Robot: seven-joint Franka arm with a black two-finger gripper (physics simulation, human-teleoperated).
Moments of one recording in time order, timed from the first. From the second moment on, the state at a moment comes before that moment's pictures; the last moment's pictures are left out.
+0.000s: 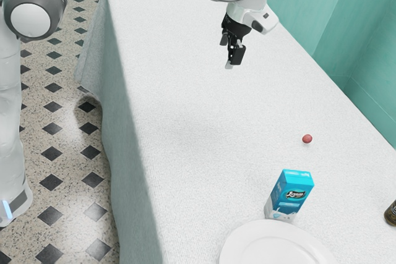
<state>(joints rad) 0.01 0.06 -0.03 -1.47 0.27 1.59 0.05</state>
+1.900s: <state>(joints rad) -0.47 0.73 -0.37 -0.91 0.23 1.80 0.06</state>
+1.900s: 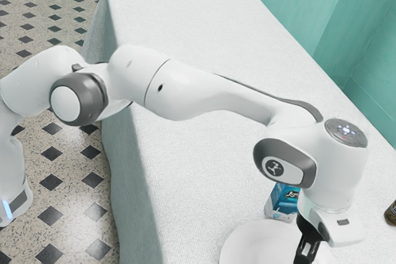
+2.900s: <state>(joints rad) -0.45 0.86 -0.39 -0.84 0.21 1.81 0.06</state>
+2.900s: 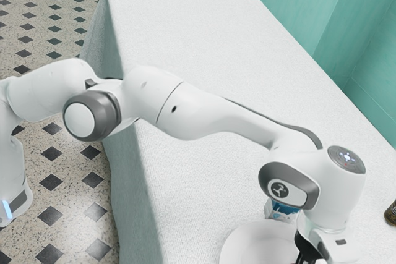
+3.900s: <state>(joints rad) -0.45 0.89 -0.39 -0.83 0.23 1.84 0.04</state>
